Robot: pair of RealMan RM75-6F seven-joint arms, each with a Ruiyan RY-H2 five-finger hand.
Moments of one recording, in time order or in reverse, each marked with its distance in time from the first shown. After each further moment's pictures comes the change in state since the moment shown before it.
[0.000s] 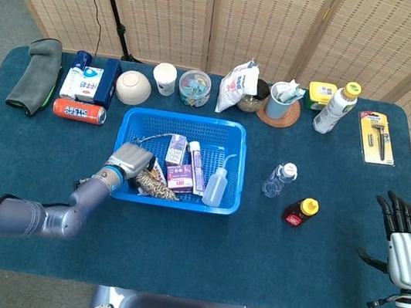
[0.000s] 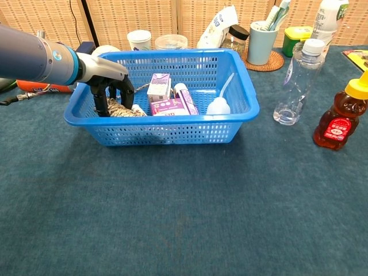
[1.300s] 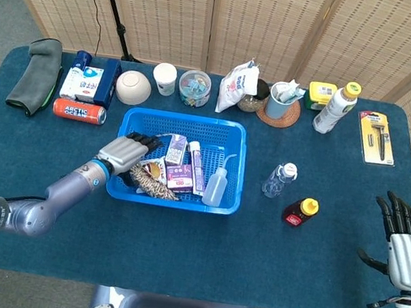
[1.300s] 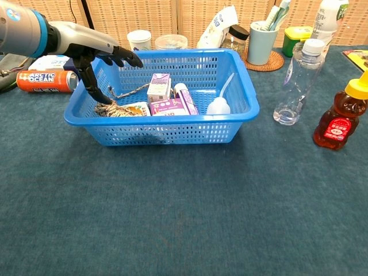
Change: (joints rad) left arm 0.157 0.200 -0.158 -0.131 0.242 -0.129 -0.120; right arm 0.003 0.008 -0.015 -0.015 0.000 0.014 -0.016
